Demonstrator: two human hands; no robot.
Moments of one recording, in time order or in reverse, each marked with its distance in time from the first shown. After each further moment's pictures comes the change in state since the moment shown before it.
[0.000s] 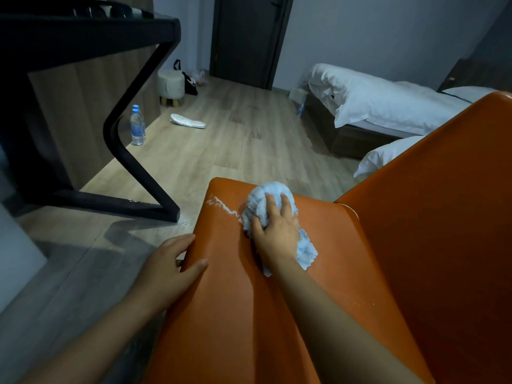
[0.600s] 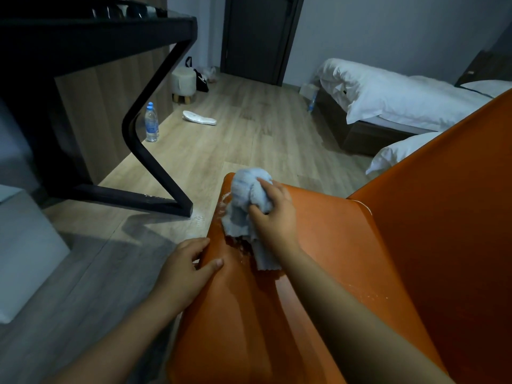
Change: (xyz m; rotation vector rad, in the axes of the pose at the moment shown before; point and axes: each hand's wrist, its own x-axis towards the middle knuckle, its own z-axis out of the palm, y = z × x) left_hand -0.012 -0.008 0.004 -0.098 0.039 -0.030; right_hand -0.015 -0.048 -0.024 0.456 0.017 -0.165
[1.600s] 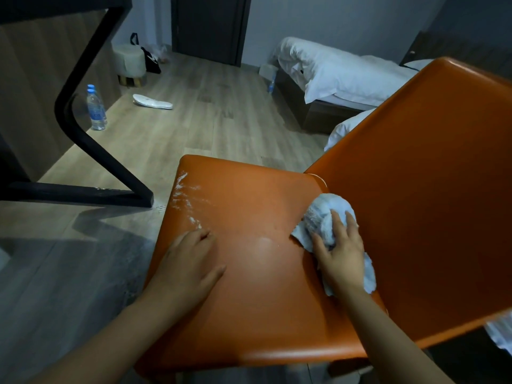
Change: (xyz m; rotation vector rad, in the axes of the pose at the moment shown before) left_hand -0.035 0.047 0.029 0.485 -0.216 0.374; right_hand -0.105 0.113 -0.140 -0.512 0.236 0.292
